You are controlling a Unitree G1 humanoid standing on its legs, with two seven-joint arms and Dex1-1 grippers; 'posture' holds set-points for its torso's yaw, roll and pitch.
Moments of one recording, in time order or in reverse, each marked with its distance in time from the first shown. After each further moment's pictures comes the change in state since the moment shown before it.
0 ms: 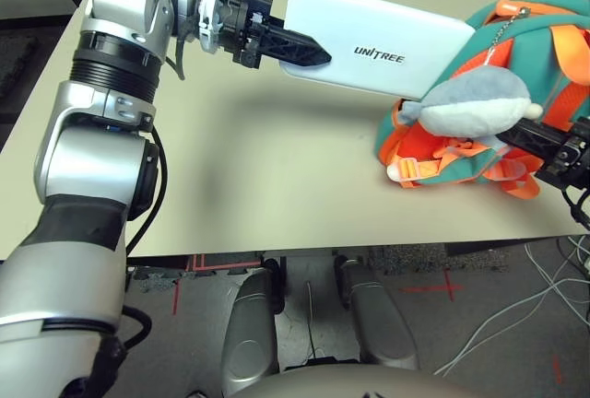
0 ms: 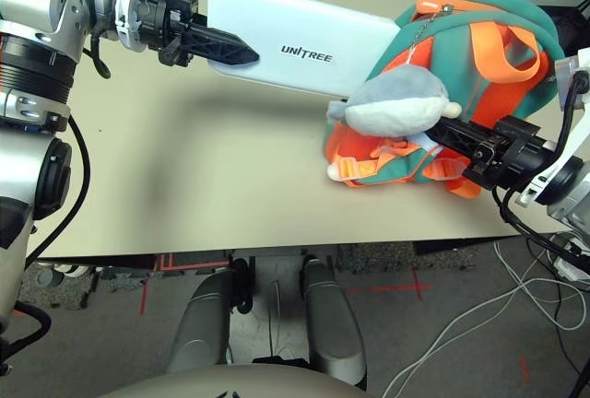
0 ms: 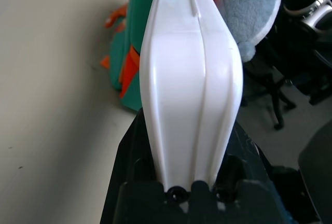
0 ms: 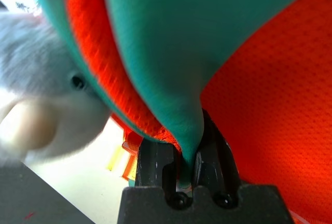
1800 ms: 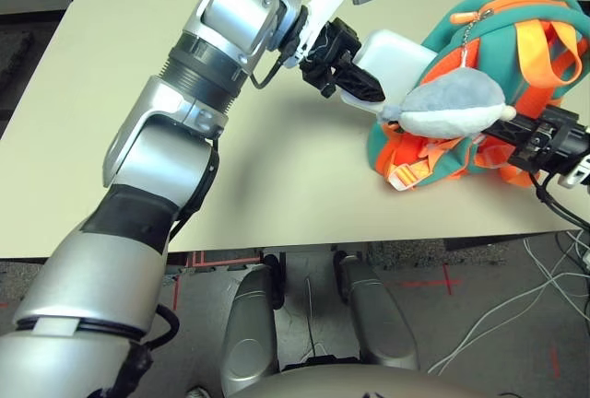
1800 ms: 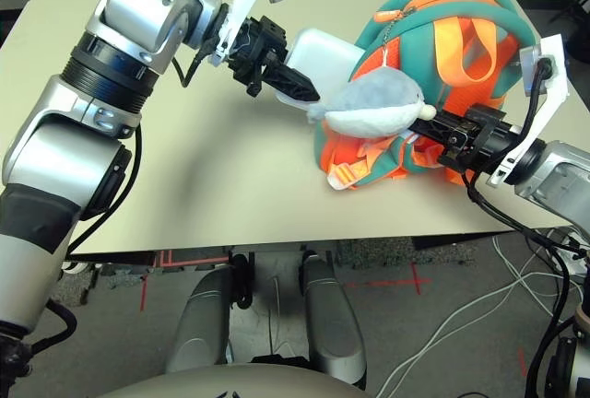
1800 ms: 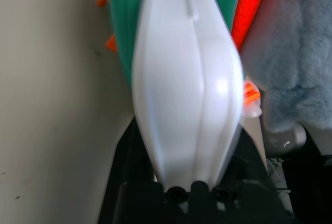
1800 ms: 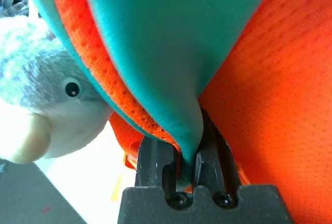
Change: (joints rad) left arm -0.022 -0.330 -0.056 -0.021 0.281 0.040 0.165; right arm -0.184 0.092 0.118 0.083 -0.143 0.026 0.088
